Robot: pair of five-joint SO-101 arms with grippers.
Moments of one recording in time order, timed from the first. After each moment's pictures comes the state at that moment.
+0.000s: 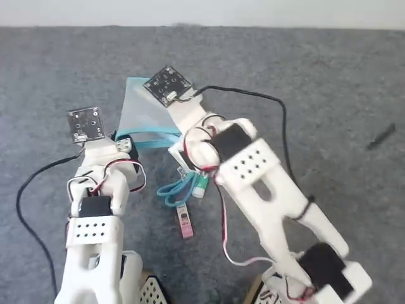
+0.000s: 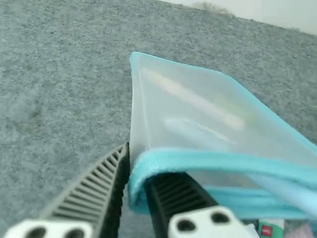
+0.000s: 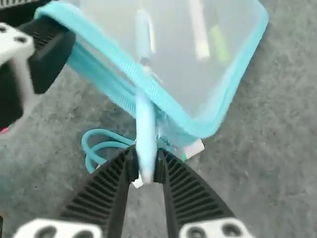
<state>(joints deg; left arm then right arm) -10.4 -53.9 74.1 27.4 13.1 -41.5 -10.3 7.3 70.2 6.2</state>
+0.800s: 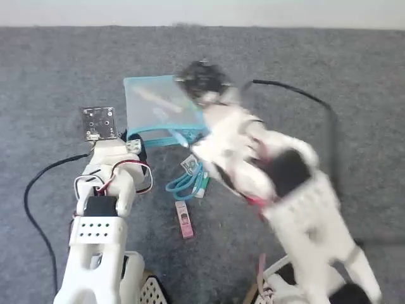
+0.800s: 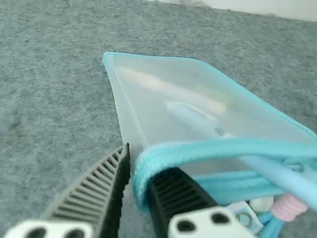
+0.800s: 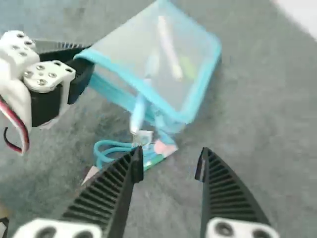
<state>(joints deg) -6.4 -53.9 74.1 27.4 10.7 -35.5 -33.9 7.0 79.9 7.6</state>
